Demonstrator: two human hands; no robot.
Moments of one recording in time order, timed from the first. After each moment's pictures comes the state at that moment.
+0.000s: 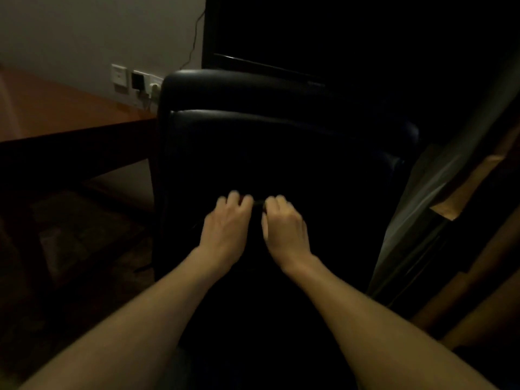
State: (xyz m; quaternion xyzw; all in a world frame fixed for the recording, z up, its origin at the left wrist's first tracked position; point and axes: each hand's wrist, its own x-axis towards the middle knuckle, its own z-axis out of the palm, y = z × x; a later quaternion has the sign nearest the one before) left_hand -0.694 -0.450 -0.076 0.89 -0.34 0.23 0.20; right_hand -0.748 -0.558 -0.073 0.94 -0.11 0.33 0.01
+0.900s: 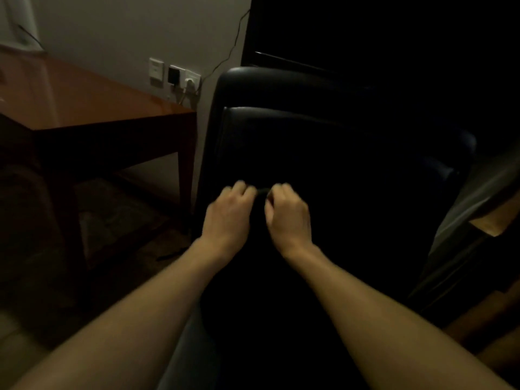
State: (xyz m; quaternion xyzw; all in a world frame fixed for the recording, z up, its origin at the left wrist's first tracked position) left_hand -0.659 -0.385 -0.080 0.87 -0.33 0.25 0.27; right_hand -0.704 -0.498 -0.065 0.94 -0.09 0.33 -0.05
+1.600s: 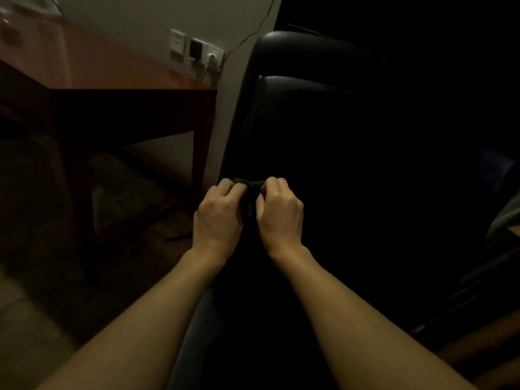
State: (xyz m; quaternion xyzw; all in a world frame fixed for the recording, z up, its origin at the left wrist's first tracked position) left_hand -0.632 -0.350 -0.155 0.83 -0.26 0.30 0.39; right_hand -0.662 -0.454 -0.128 0.91 -0.10 0.40 -0.02
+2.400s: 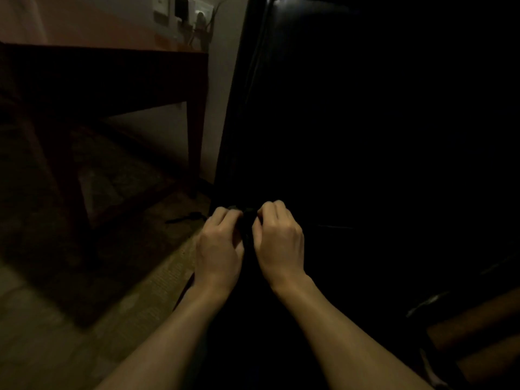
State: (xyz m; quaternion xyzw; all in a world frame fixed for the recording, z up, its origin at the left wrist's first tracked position) left_hand -0.669 -0.366 -0.255 0.84 -0.21 0.20 0.46; right_hand -0.700 -0.465 -0.228 0.92 -0.07 0.38 -0.04
